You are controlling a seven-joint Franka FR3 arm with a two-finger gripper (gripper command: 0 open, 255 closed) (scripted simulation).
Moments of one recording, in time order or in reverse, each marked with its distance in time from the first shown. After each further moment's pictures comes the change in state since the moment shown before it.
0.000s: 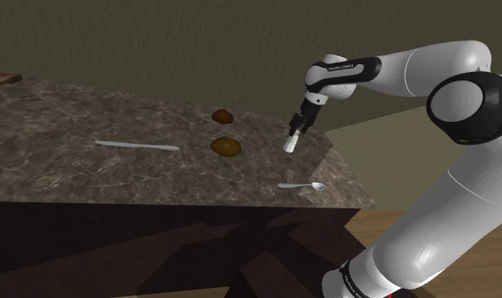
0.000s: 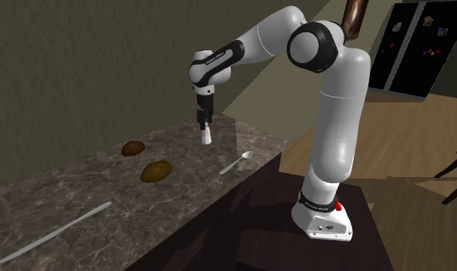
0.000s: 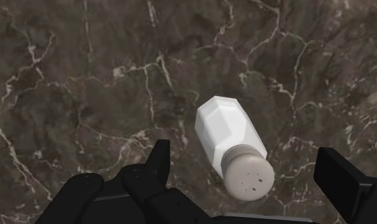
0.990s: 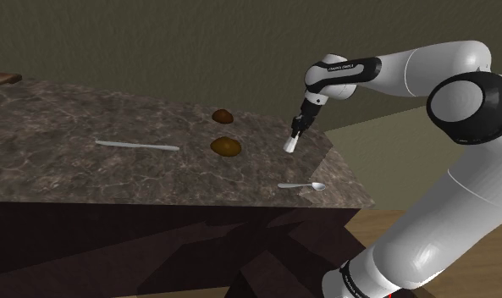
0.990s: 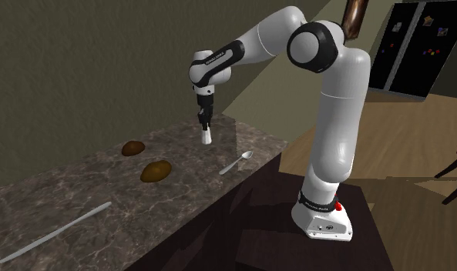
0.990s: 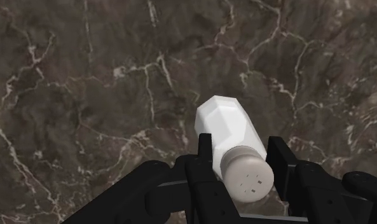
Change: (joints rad) arm 0.000 0.000 0.000 -0.002 0.000 0.003 -0.001
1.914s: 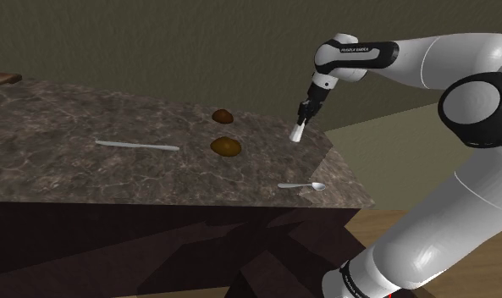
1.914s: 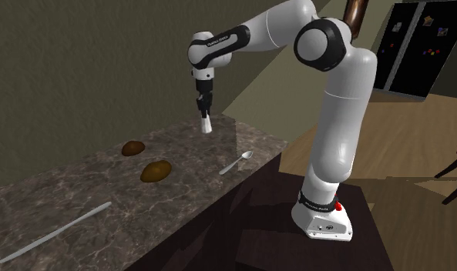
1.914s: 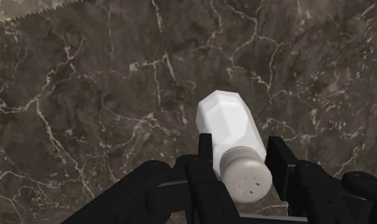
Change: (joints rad) arm 0.002 -0.052 -0.001 0.113 -0.022 -0.163 0.025
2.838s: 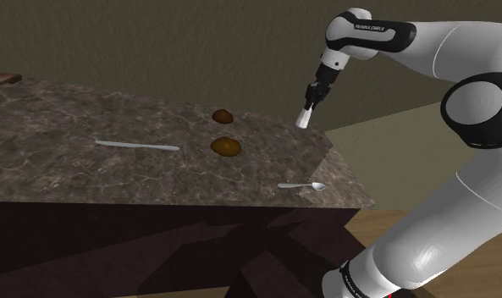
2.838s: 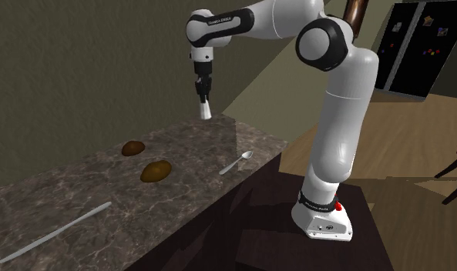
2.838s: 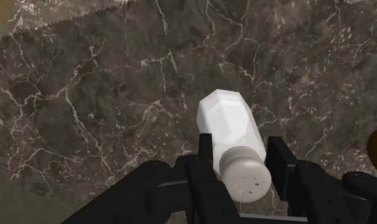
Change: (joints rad) arm -0.001 -0.012 -0.001 0.174 -0.007 -0.185 0.015
